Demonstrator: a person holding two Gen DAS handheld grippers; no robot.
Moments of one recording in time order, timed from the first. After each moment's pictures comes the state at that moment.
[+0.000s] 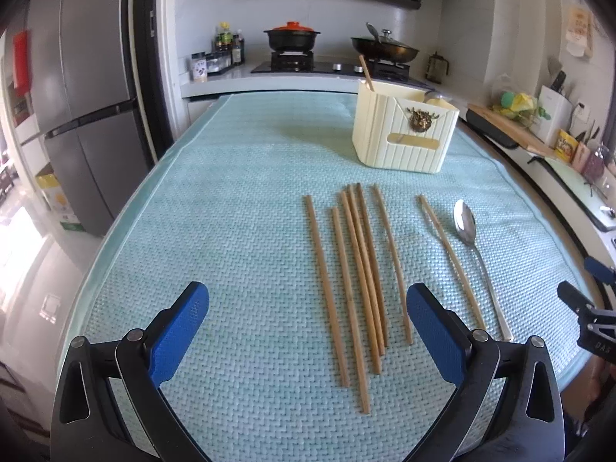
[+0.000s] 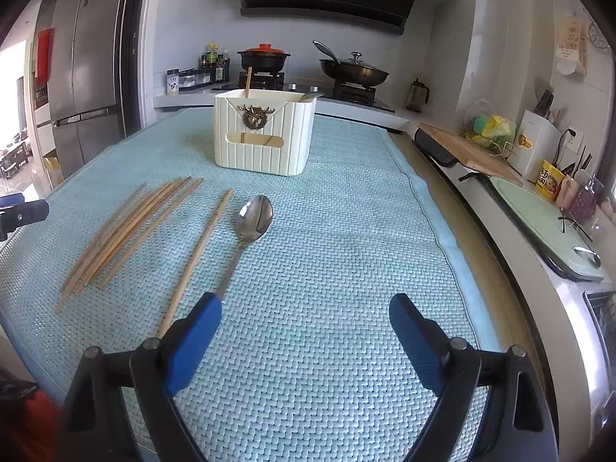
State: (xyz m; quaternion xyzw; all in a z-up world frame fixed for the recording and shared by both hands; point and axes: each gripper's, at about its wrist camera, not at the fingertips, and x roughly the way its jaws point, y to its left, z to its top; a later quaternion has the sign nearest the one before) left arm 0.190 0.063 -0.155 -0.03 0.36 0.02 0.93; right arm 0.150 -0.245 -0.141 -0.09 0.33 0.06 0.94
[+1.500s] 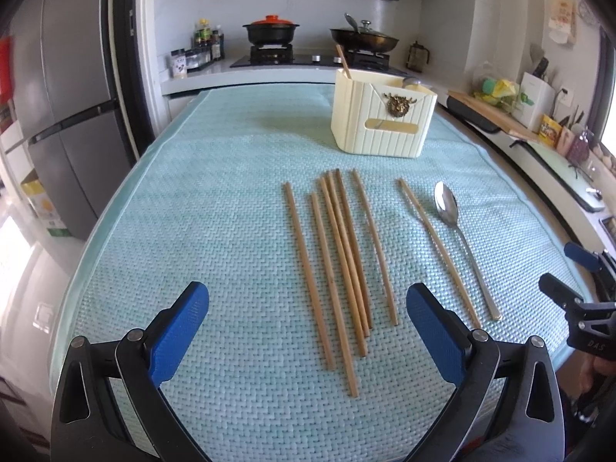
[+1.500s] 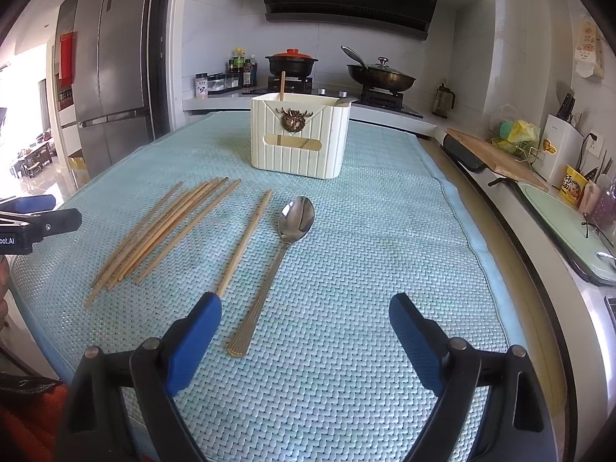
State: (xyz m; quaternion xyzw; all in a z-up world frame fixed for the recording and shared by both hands) left arm 0.184 0.057 -0.158 -0.03 0.37 -0.02 0.93; right arm 0.141 -0.231 -0.143 -0.08 0.33 0.11 0.93
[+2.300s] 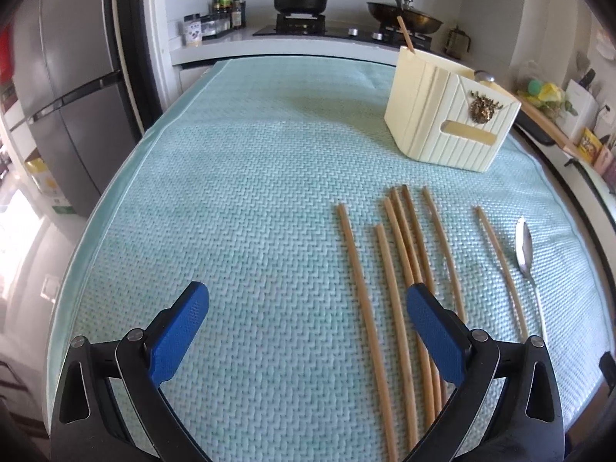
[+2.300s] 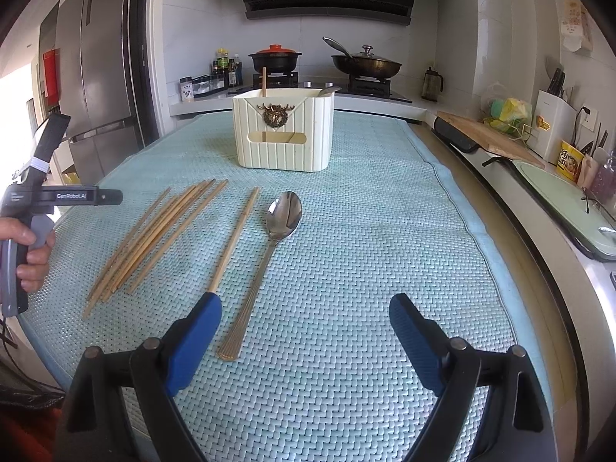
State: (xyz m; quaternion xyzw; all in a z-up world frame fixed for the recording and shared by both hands) left arm 0.297 0.093 -0.189 -0.03 0.42 0.01 0.91; right arm 0.152 -0.242 -0.148 -0.05 0.34 0.10 0.93
